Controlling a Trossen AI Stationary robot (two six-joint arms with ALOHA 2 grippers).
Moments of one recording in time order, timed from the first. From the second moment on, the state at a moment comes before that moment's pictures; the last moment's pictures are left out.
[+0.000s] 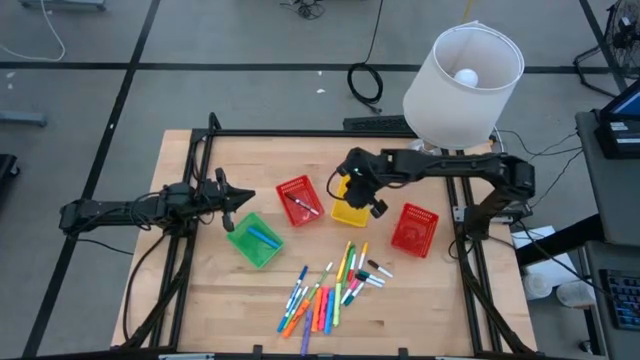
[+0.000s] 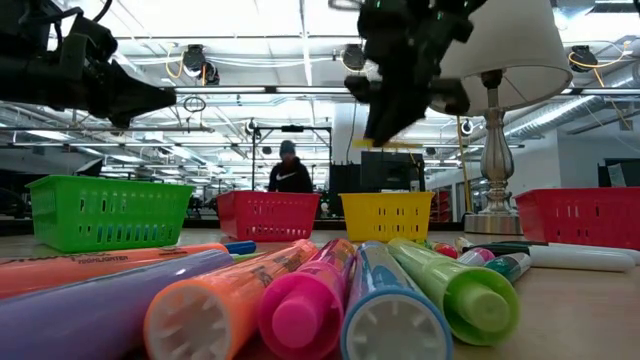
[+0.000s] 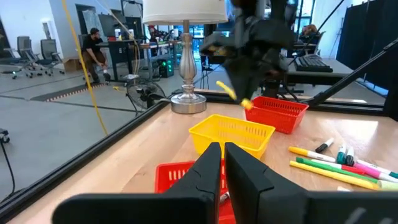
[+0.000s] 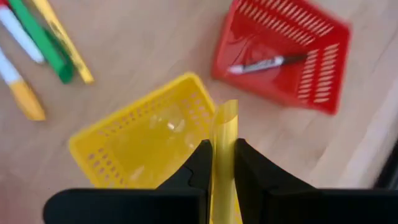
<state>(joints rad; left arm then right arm) 0.11 0.24 0.03 0.20 -0.14 0.00 -0.23 1.61 1.22 -0.64 -0.18 -0.97</state>
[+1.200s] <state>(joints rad) 0.11 0.24 0.03 0.18 -0.14 0.00 -0.15 1.47 1.14 -0.53 -0.06 -0.79</state>
